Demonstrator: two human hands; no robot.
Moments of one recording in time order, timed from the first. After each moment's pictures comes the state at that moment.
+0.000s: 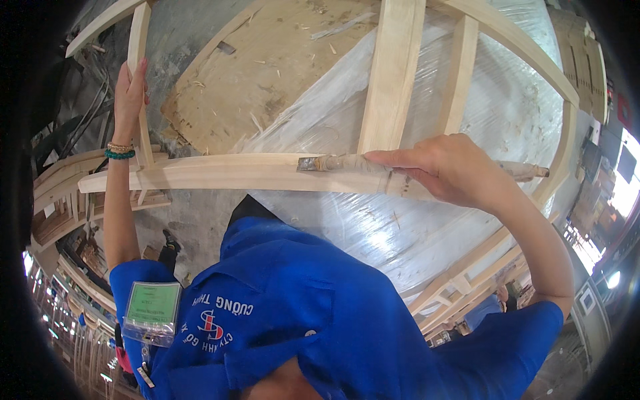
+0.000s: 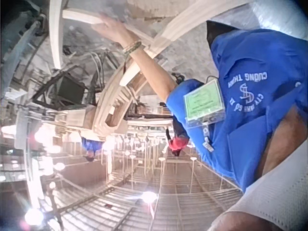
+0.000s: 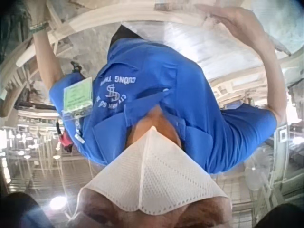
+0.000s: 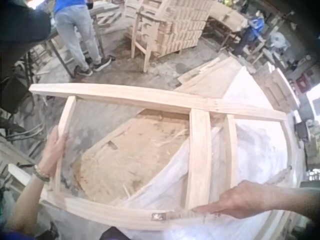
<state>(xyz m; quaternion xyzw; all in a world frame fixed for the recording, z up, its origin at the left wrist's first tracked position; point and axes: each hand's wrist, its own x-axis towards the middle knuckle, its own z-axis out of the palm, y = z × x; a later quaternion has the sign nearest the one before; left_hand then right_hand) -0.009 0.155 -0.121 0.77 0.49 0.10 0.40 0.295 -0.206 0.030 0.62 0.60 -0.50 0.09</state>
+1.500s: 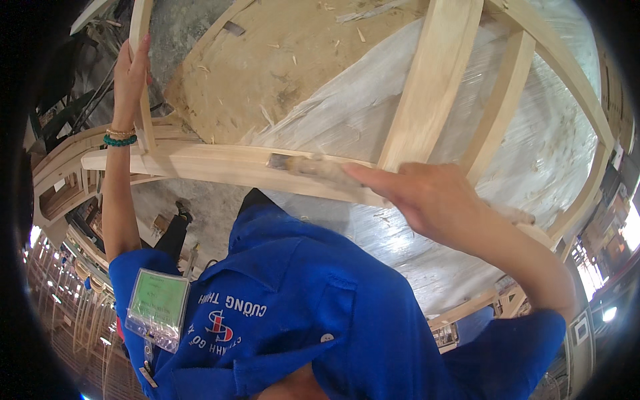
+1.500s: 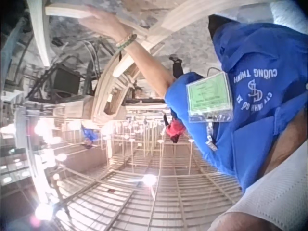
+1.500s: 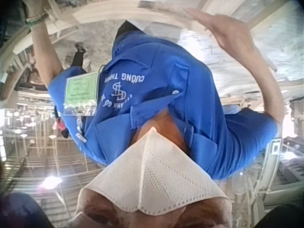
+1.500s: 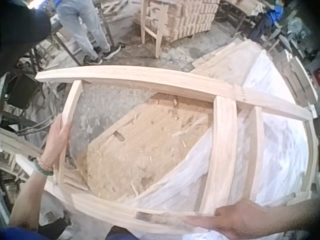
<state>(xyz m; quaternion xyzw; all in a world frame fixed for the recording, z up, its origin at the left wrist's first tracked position) -0.009 0.166 -0.131 0.81 0.46 0.09 0.36 0.259 -0.208 -0.008 0.62 0.61 -0.49 -0.05</state>
